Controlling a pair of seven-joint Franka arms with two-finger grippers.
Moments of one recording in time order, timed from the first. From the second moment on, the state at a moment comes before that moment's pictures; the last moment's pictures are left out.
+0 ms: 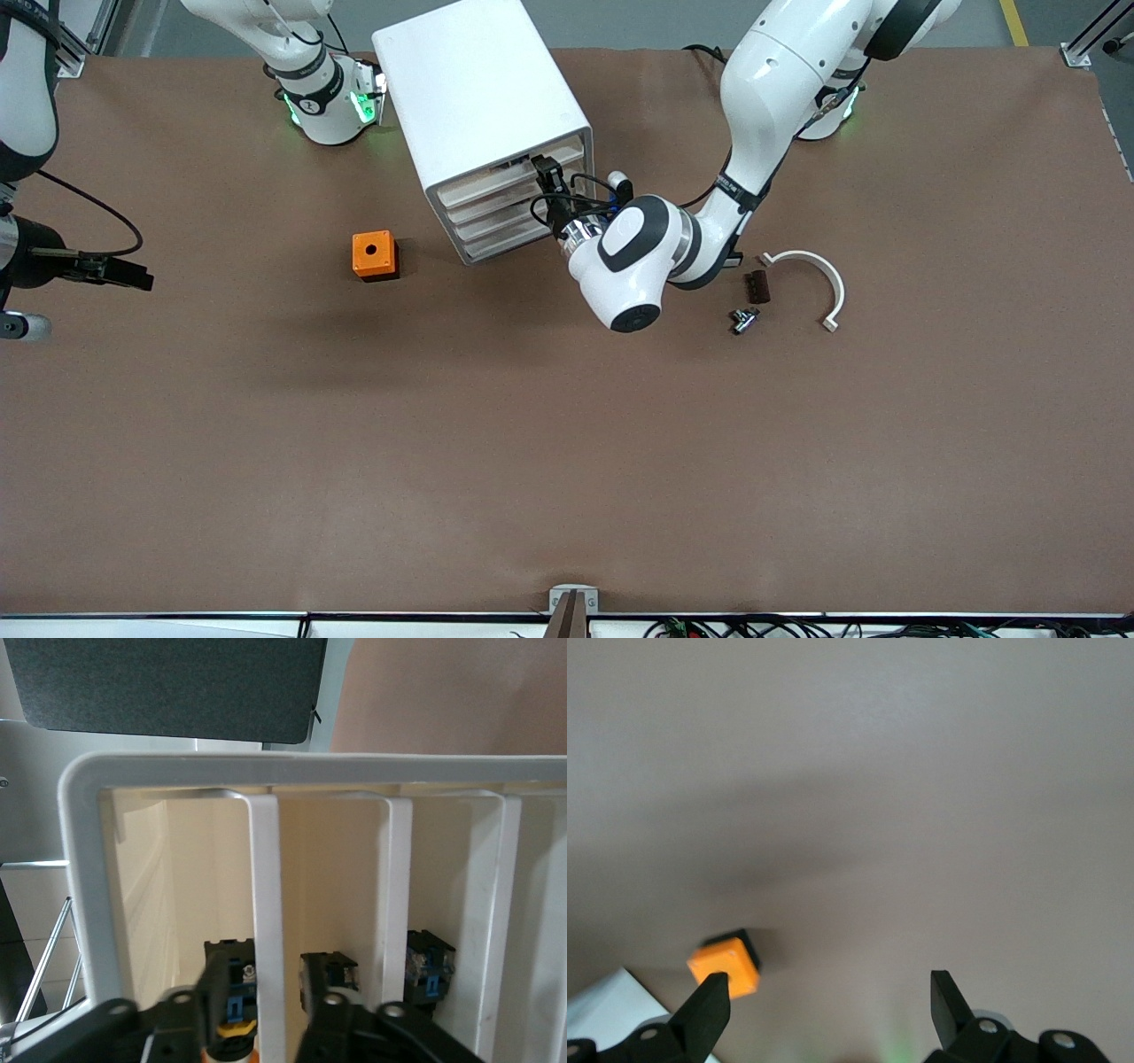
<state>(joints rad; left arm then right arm) -0.62 0.76 -0.13 -1.42 -1.00 1.45 -2.47 0.00 0.16 -0.09 -1.55 -0.01 1.52 0.16</state>
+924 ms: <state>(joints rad) -0.43 0.77 -0.10 -1.37 -1.00 1.48 -2.44 0.53 0.14 -0.07 -1.53 0.10 1.62 1.27</state>
